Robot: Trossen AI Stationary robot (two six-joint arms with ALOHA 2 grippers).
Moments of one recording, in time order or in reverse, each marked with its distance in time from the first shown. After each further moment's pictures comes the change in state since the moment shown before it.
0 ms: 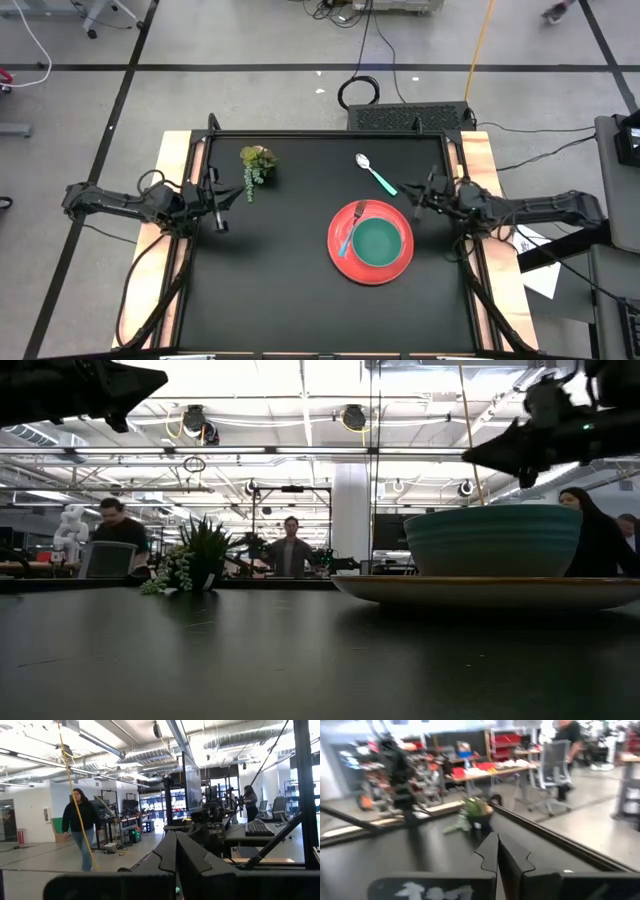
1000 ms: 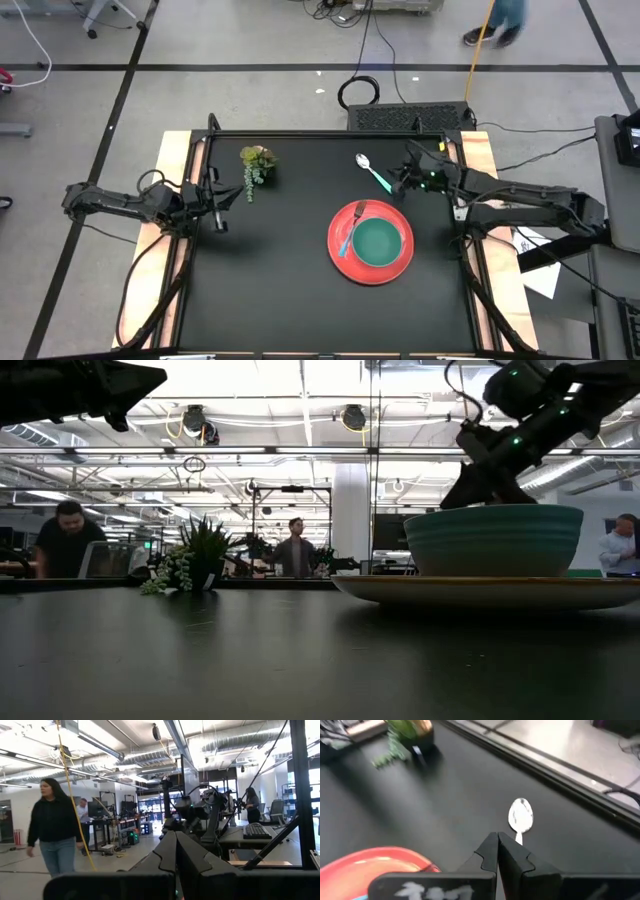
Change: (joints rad) left arm 0.000 0.000 0.000 0.011 0.009 -0.007; right arm -0.386 0.451 0.373 -0.471 -0.245 0.125
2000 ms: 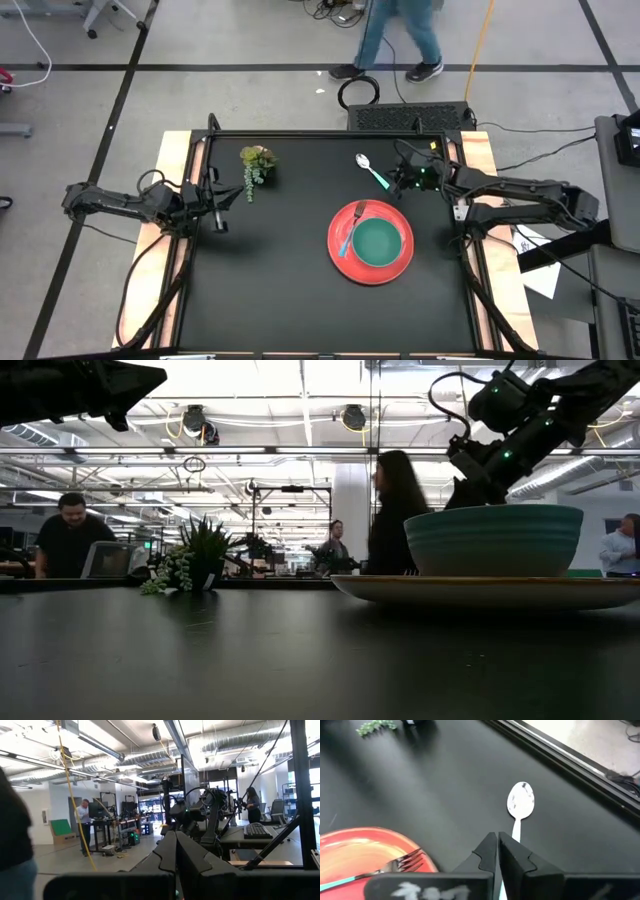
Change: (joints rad) left arm 0.000 0.000 0.000 0.002 0.000 0.007; right arm -0.036 0.121 0.026 -0.005 -0.052 -0.072
